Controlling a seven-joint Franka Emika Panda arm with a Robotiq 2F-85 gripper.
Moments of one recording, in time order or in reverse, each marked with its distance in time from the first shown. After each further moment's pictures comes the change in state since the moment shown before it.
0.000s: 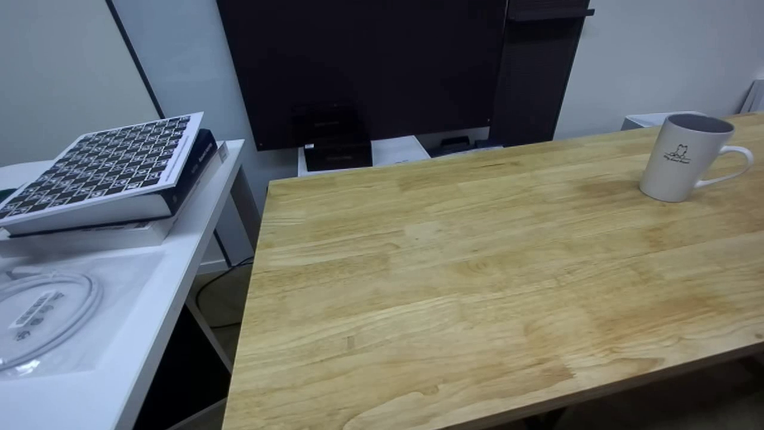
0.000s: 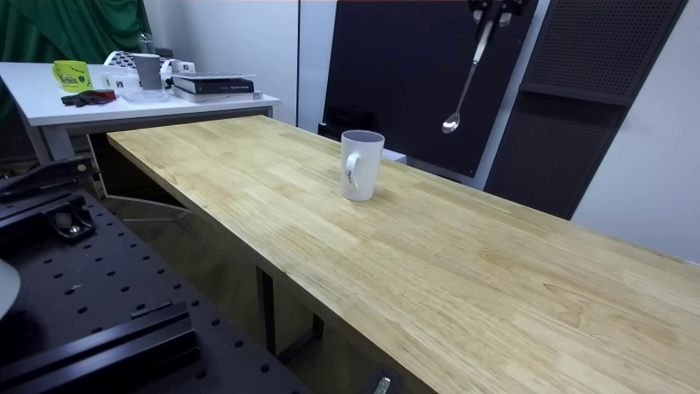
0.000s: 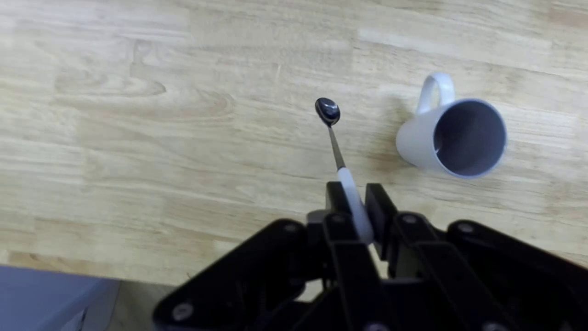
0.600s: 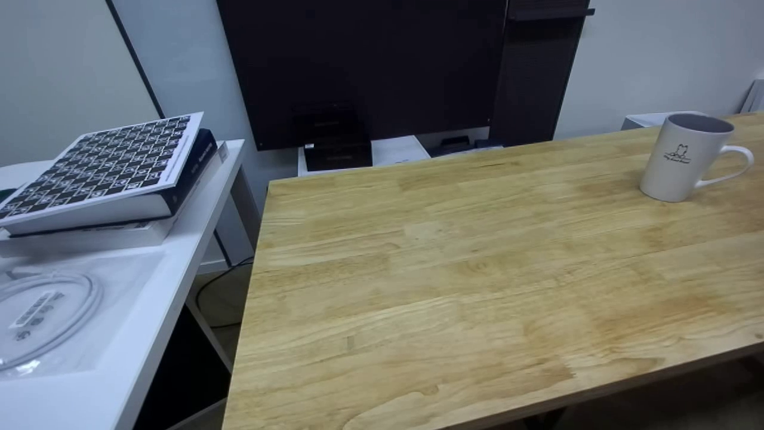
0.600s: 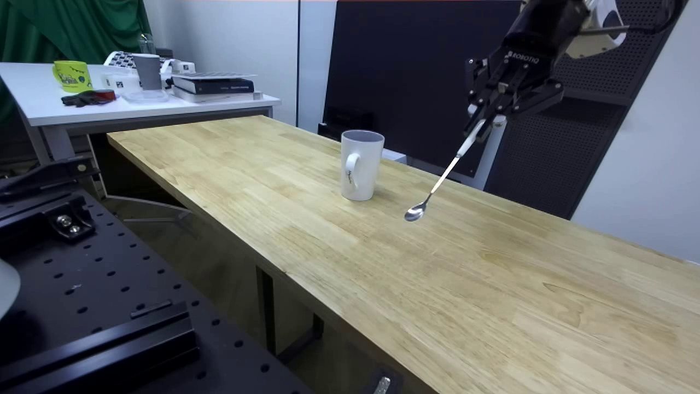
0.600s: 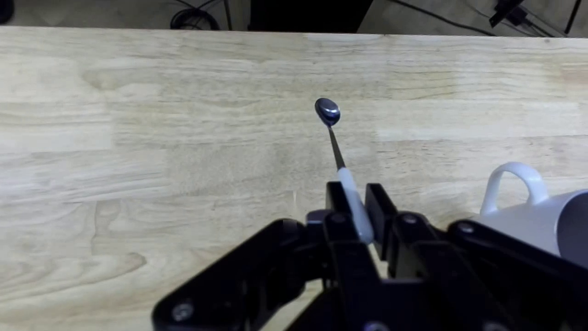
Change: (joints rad) arm -0.105 0.169 -0.033 -0.072 0.055 -0.064 0.029
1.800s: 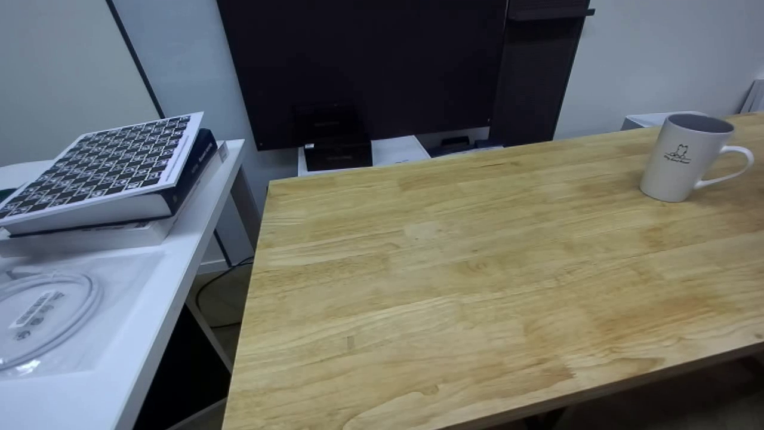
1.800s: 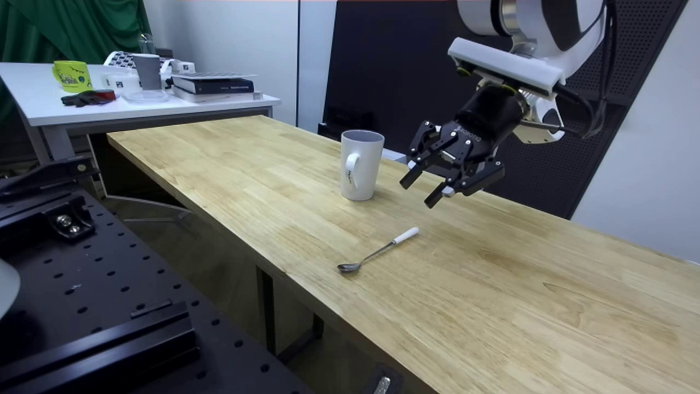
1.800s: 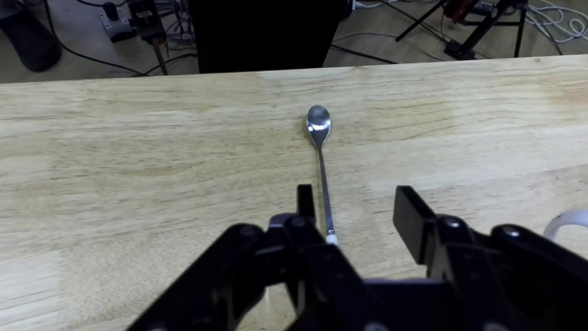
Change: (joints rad) arm -0.001 0.129 0.006 -0.078 0.076 0.023 0.059
